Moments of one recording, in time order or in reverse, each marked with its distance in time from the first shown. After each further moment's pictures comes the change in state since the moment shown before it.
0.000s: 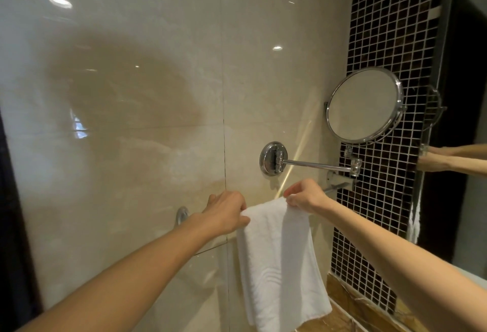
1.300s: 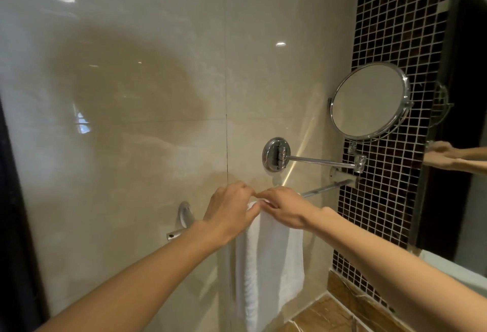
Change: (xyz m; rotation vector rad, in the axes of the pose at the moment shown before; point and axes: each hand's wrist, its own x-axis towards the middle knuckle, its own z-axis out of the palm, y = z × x) left_hand -0.022 0.014 0.002 0.068 0.431 0.218; right_hand -0.018 -0.017 0.036 -0.548 -0.134 -0.568
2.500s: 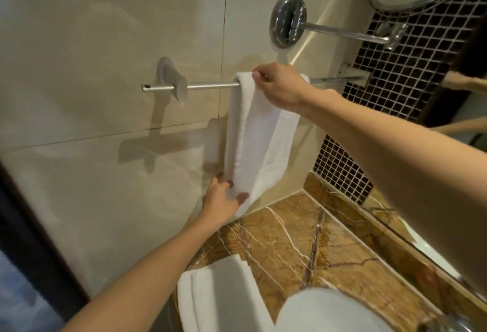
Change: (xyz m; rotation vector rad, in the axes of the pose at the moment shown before) left_hand -0.176 0.004 0.204 -0.700 -0.356 -0.724; right_hand 0.004 -0.026 0.026 0.033 0.113 0.100
